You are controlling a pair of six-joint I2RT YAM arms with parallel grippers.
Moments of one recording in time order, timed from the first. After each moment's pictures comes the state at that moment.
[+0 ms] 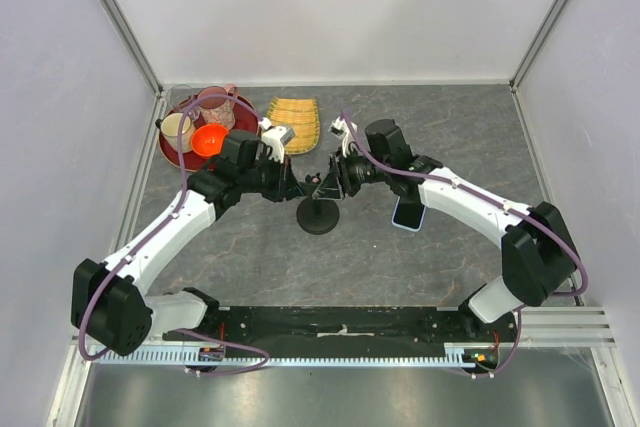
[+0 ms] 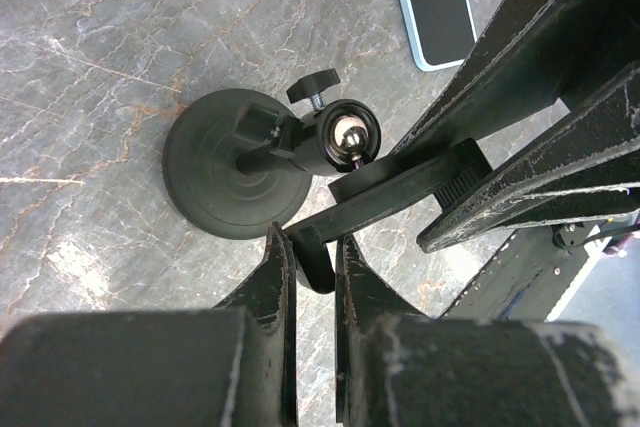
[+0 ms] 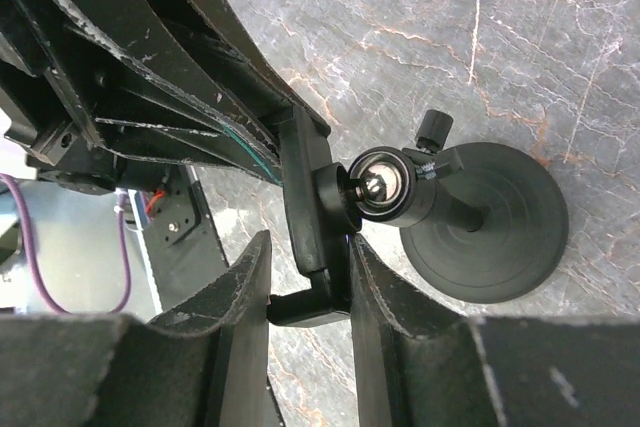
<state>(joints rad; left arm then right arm) -0.47 1.23 0.96 -0.40 0.43 -0.21 0.65 1.55 1.12 -0.13 -0.64 0.27</state>
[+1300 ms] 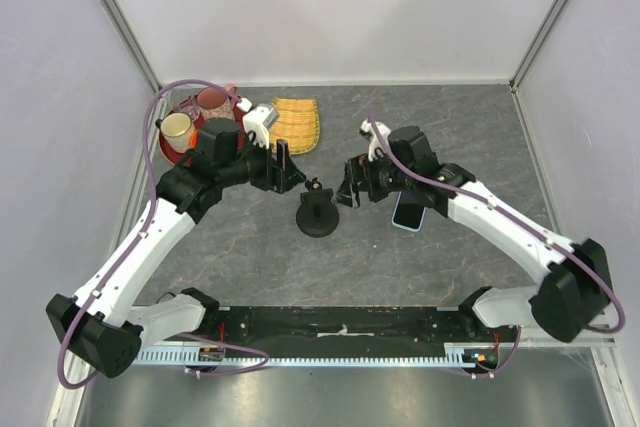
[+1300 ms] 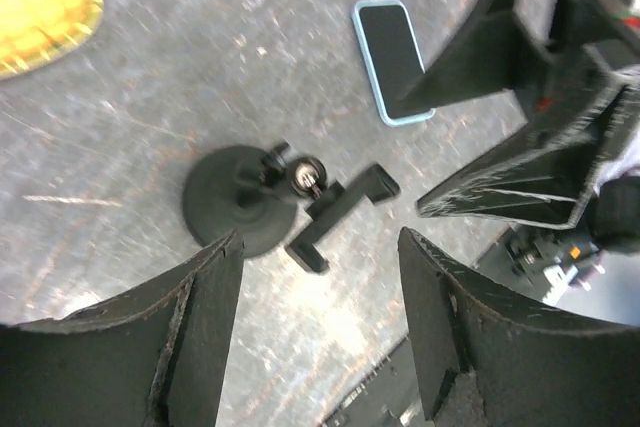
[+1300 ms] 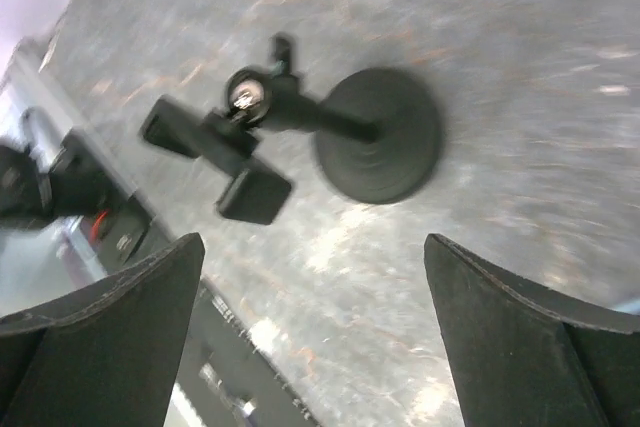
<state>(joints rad) -0.48 1.10 1.12 -0.56 0.37 -0.26 0.61 1.36 1.05 -0.34 -0.45 0.33</state>
